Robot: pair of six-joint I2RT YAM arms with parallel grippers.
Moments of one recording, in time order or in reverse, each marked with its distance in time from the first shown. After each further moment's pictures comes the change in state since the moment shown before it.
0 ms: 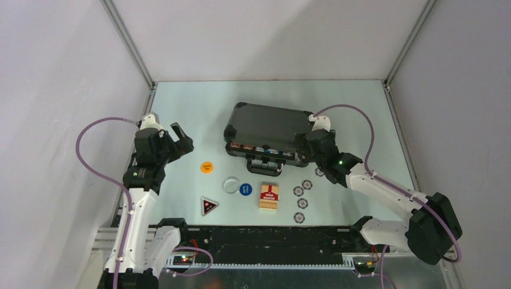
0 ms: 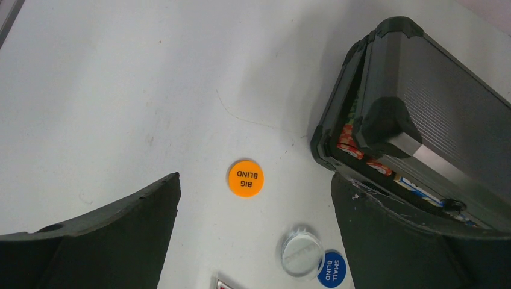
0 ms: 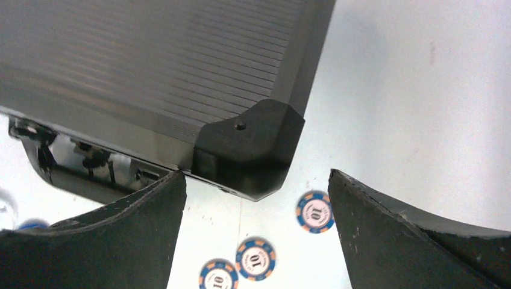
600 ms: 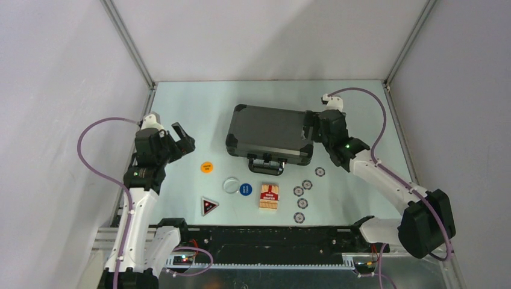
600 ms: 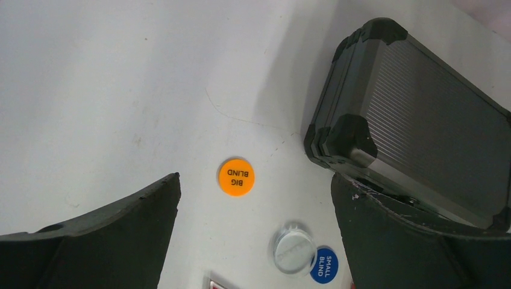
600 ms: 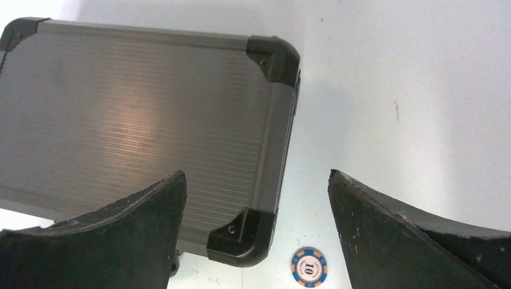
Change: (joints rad) left arm 0.000 0.001 -0.001 0.003 0.027 -0.005; right arm -0.174 0.070 0.170 0.048 -0.040 -0.034
